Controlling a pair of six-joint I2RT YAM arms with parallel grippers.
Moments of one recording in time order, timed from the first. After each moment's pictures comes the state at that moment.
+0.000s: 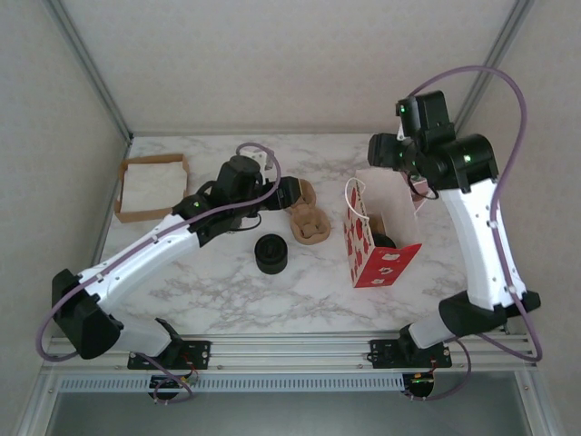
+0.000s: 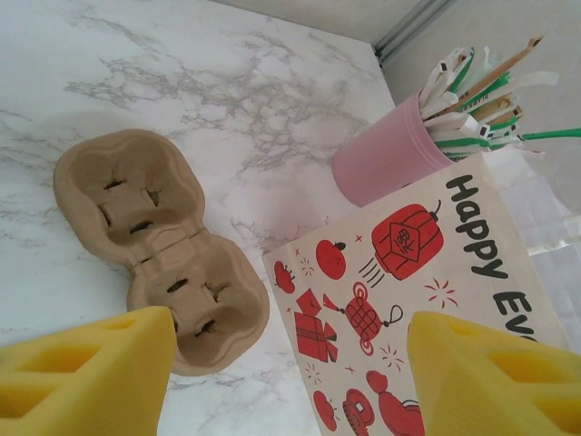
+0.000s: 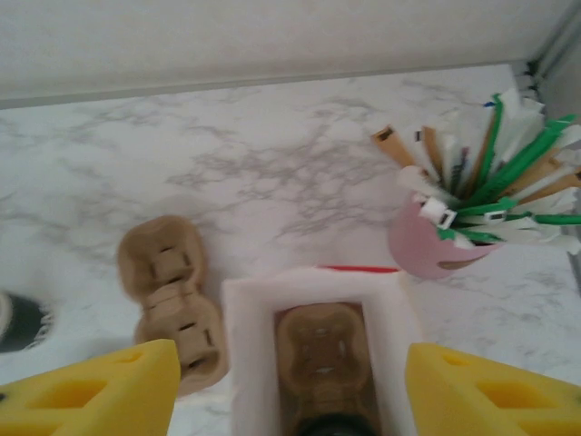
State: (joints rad) left arm -0.69 1.39 1.28 -0.40 0.02 -0.68; right arm 0.41 1.53 2.14 -1.39 0.25 0.32
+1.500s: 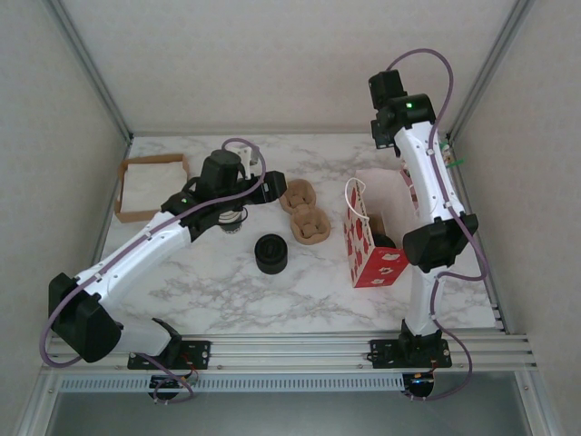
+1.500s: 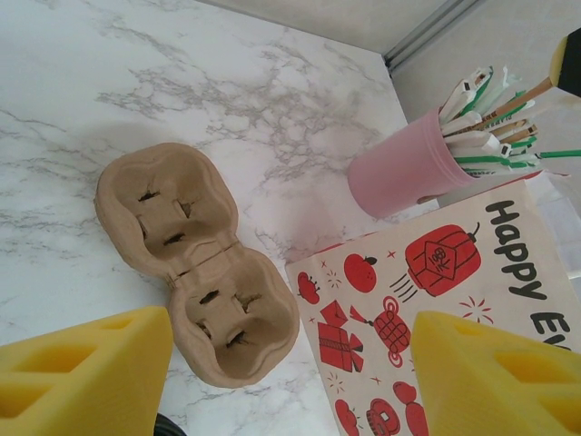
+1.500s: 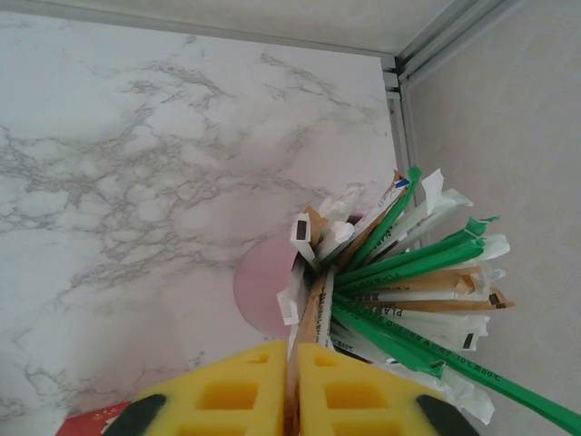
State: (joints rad) left arm -0.56 1.36 1.21 -0.35 0.14 -0.64; right arm 0.29 2.03 2.40 -1.38 0.50 0.08
